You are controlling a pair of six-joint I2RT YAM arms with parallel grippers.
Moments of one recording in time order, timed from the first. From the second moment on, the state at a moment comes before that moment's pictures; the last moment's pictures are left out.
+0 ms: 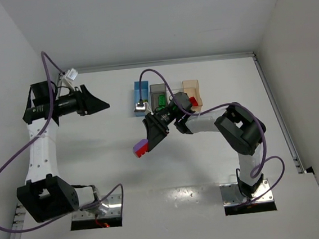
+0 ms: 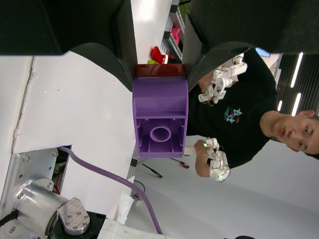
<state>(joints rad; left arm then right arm) 0.25 1.26 1.25 -0.74 1.11 -0.05 0.72 1.93 1.01 1.29 -1.53 1.50</state>
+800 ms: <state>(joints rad) 0.09 1.00 0.66 0.33 1.48 -0.99 0.72 2.04 1.13 1.29 -1.53 1.54</state>
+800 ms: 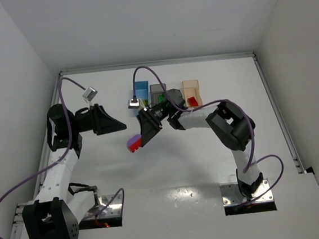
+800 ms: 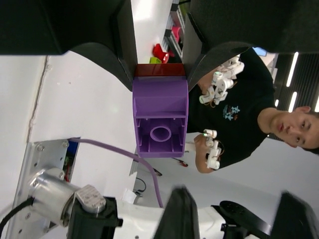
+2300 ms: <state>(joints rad) 0.09 1.02 0.61 0.41 1.47 -1.05 0.71 2.13 1.41 1.30 -1.55 1.61</state>
